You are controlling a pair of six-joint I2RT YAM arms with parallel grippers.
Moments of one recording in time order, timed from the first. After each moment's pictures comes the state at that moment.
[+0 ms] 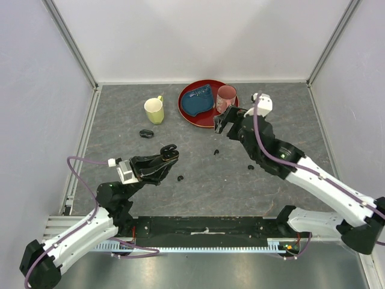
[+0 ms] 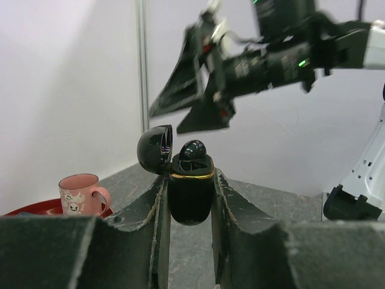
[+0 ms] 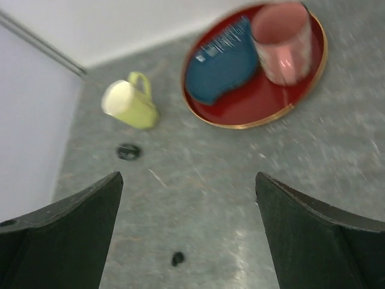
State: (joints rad) left arm -0.72 0.52 0.14 1.00 0.29 -0.20; right arm 0.90 1.08 1.13 -0.28 0.61 0.66
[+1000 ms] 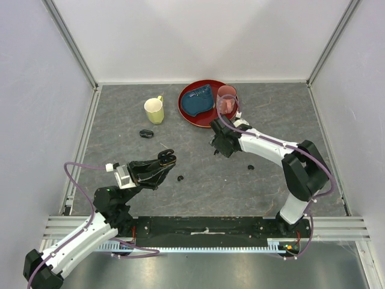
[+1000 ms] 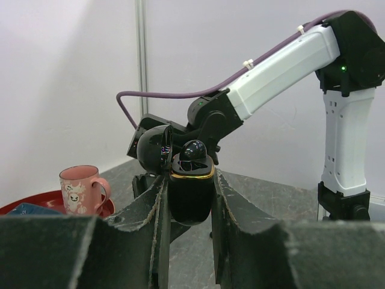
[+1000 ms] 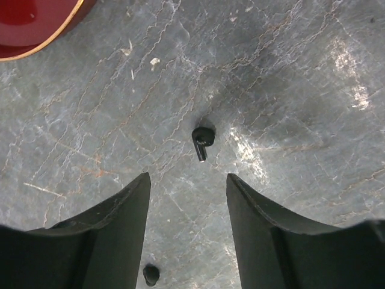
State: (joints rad) left arm -0.72 0.35 0.10 0.86 0.29 -0.20; right arm 0.67 1.71 1.17 -0.54 0.32 1.27
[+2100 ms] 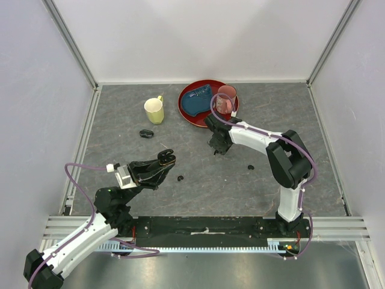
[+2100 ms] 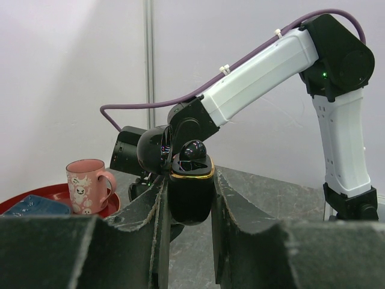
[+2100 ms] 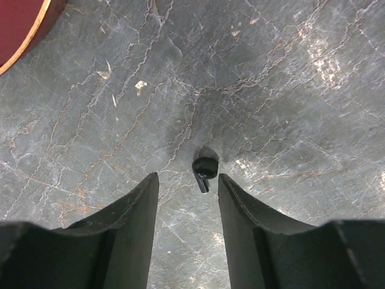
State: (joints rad) left arm -0.72 0.34 0.08 0.85 0.26 -0.19; right arm 0.64 1.92 1.34 -0.65 0.31 1.29
